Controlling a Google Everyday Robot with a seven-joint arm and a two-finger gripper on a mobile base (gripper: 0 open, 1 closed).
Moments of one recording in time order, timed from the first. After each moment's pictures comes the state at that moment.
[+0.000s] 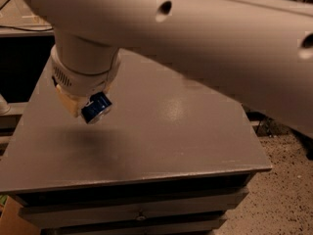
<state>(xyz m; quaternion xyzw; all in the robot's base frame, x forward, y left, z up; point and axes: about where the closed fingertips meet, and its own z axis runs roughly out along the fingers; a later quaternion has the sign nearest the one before) 0.446 0.137 0.929 -0.88 -0.42 -0.21 0.09</state>
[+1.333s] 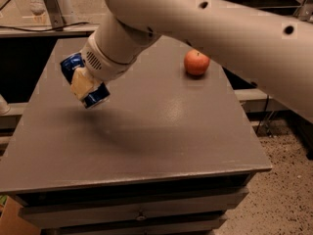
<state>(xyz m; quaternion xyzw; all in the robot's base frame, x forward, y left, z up) 0.510 0.146 0.912 -0.84 -0.43 -0.24 0.23</state>
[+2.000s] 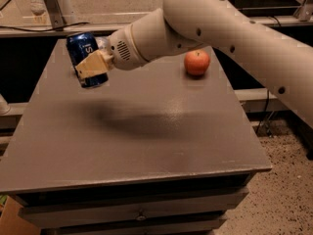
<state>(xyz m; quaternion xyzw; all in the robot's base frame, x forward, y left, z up) 0.545 0.139 0.941 -0.75 -0.42 -0.33 0.38</state>
